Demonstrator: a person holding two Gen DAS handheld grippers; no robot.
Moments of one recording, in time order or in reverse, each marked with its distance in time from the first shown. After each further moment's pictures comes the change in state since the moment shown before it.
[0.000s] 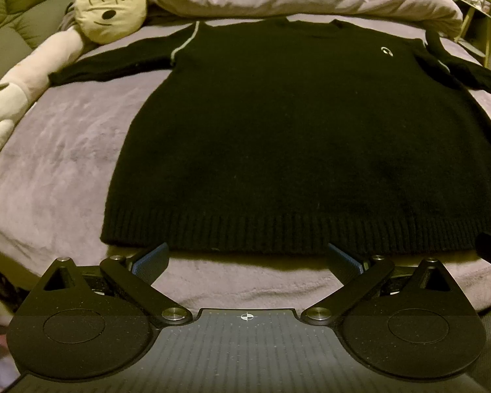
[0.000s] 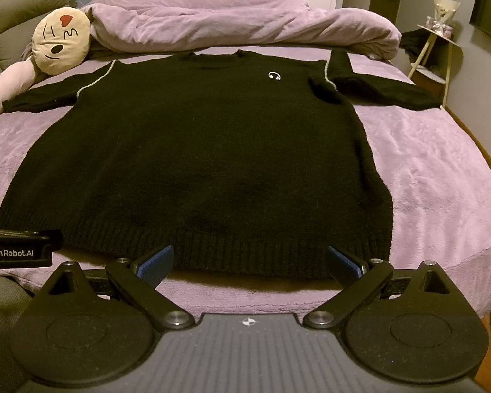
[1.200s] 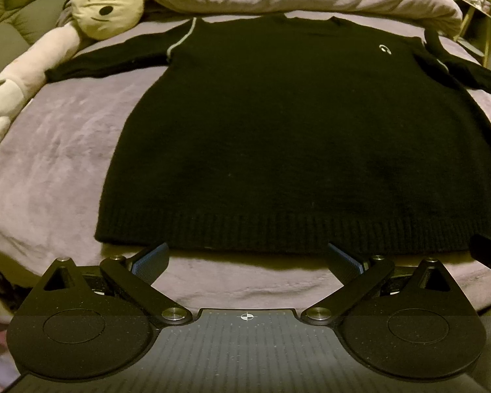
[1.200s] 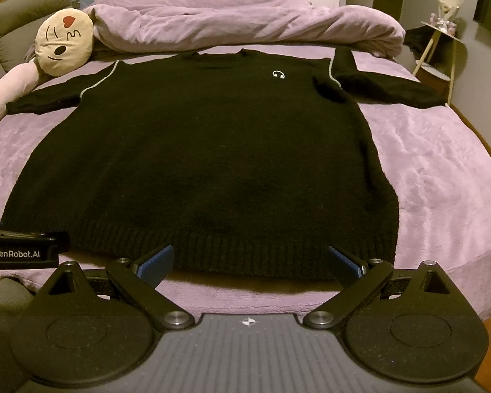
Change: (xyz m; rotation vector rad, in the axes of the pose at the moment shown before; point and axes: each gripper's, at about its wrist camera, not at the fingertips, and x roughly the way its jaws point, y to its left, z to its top) left arm 0.003 -0.001 0.000 -0.006 0.016 -0.014; right arm 0.004 -0.003 0.001 0.009 0.003 0.025
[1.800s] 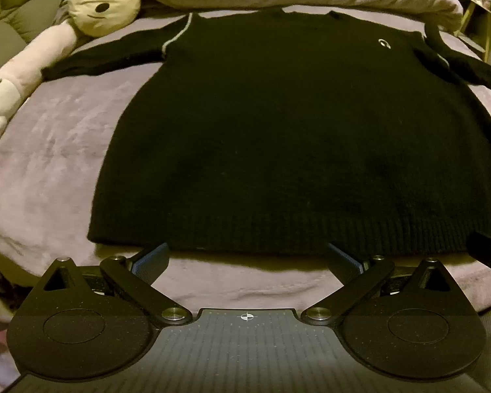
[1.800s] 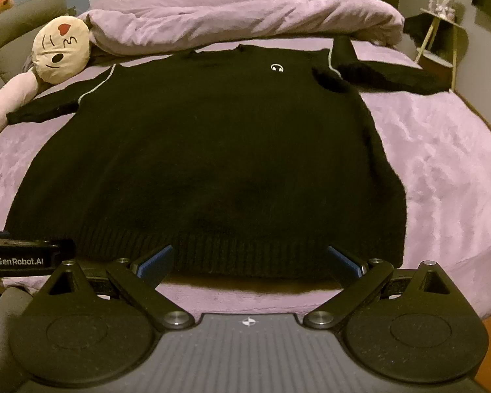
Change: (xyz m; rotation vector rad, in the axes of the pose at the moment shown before) left arm 0.007 -0.006 0.004 0.006 0.024 0.000; right arm 0.012 -0.012 -0.001 0.052 0.015 0.040
